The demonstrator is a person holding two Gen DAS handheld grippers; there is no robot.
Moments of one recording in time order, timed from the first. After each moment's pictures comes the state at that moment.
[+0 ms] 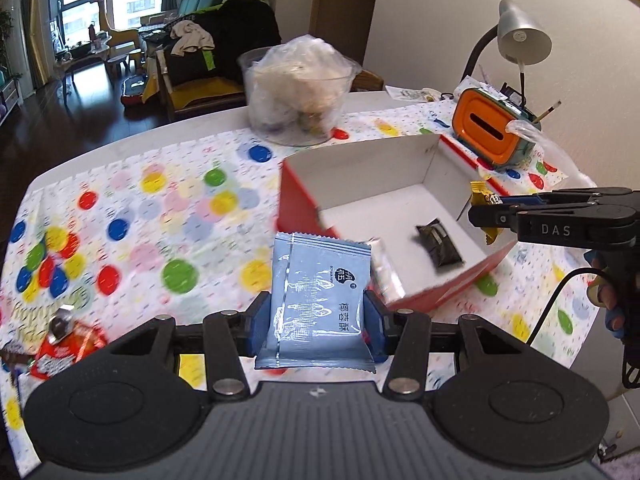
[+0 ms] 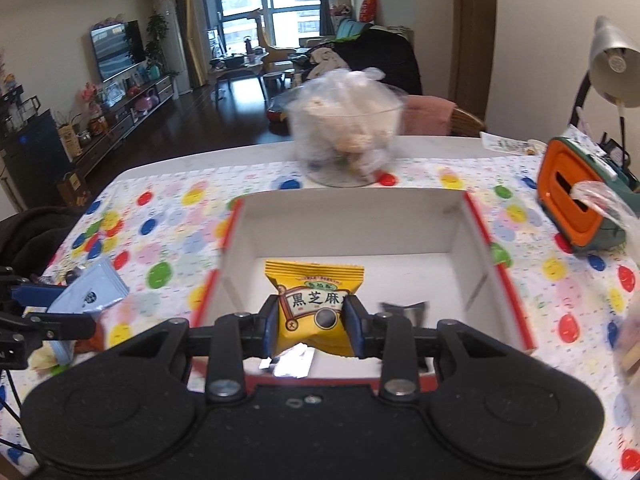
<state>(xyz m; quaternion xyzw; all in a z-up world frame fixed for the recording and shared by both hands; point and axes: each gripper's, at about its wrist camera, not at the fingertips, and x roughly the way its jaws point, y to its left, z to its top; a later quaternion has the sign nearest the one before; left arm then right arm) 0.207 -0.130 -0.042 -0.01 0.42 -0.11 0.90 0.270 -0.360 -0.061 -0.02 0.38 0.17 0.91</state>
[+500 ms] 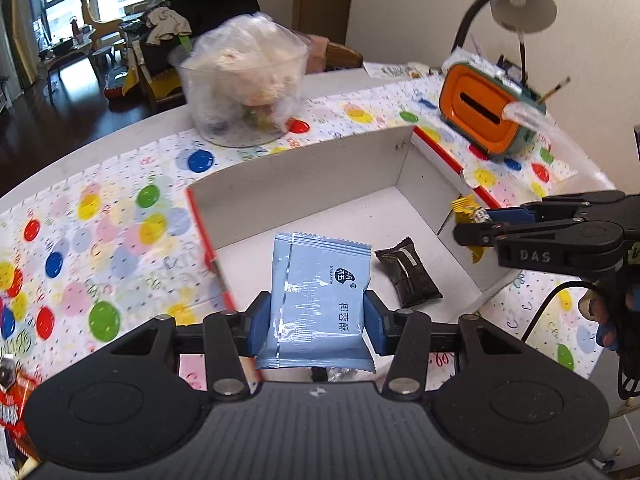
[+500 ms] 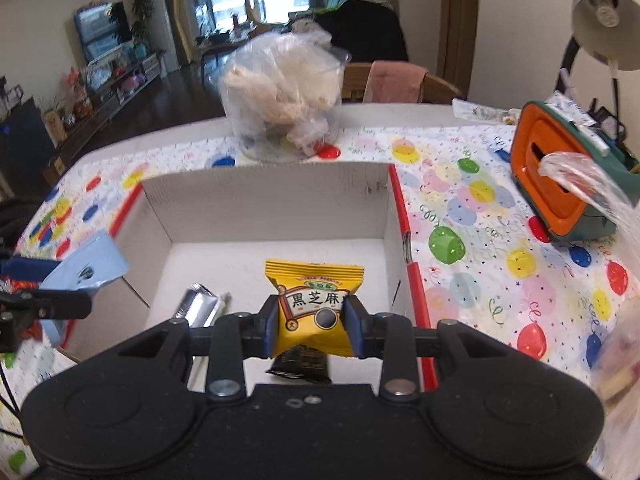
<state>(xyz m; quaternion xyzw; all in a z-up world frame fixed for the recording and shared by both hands) 0.289 -0.228 -0.061 0.02 0.45 -0.11 0.88 0.338 -0.424 -0.099 -0.04 0.42 0.18 0.89</state>
